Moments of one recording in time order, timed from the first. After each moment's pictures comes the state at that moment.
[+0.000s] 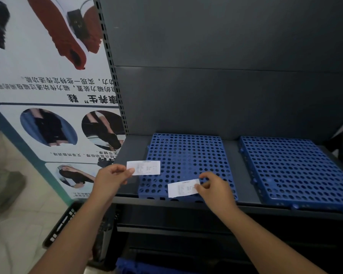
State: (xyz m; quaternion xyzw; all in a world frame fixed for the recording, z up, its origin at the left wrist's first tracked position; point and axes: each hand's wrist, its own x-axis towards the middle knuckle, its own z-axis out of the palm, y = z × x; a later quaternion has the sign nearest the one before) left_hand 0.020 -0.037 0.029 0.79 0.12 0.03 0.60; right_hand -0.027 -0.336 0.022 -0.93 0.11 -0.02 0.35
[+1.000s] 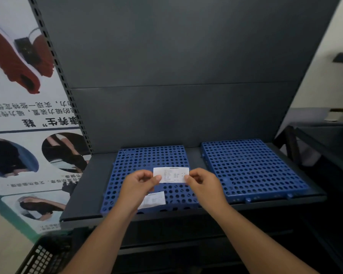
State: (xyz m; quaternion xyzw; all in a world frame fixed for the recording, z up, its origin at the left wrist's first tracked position) left_hand -0.012 -0.206 0.078 0.76 -0.03 -0.06 0.64; right_hand -0.059 -0.404 0.068 -0.86 0.11 -0.14 0.48
